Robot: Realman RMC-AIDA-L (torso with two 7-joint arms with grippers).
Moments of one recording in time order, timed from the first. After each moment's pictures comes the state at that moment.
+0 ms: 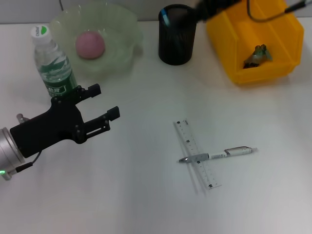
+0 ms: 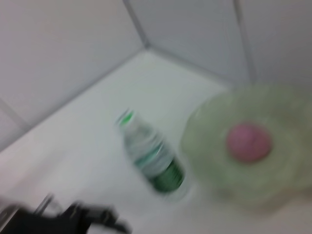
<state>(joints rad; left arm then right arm) -0.42 -2.06 0.53 0.30 1.82 1.60 -0.86 1.03 1.96 -0.96 -0.91 -2.26 -1.59 2.41</state>
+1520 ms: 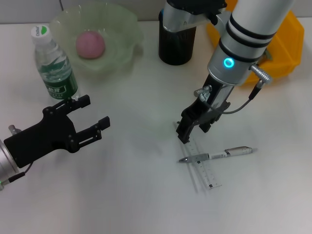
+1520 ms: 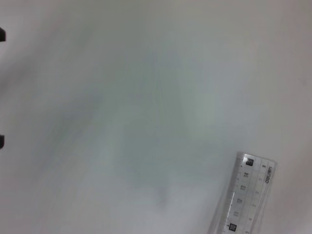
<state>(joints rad) -0.37 -2.06 0.54 0.31 1.82 1.53 -0.82 1.21 2.09 -1.35 -0.57 -2.56 -1.52 2.92</state>
